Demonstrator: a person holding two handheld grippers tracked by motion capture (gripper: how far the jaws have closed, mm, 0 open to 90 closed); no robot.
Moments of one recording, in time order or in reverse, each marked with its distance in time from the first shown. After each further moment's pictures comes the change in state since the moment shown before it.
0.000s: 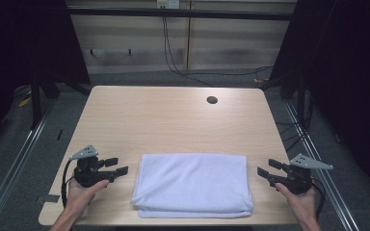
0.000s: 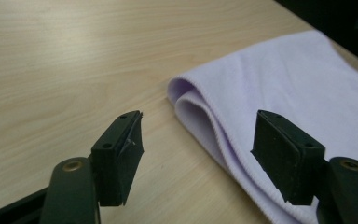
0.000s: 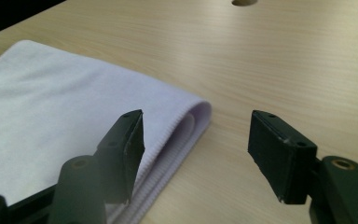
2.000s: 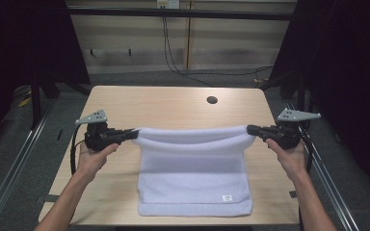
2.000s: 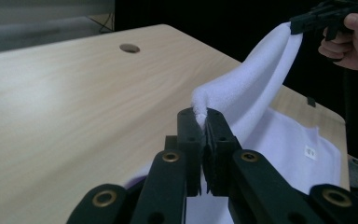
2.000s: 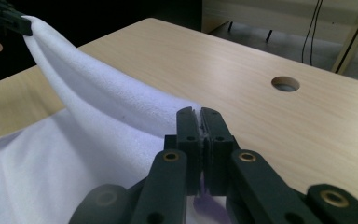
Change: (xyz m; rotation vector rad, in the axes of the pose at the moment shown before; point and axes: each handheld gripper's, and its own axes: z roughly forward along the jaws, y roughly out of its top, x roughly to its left) left arm -0.003 0.095 0.013 -0.121 -0.179 0.133; right arm 0.001 0.119 0.036 -0.018 0.193 -0.145
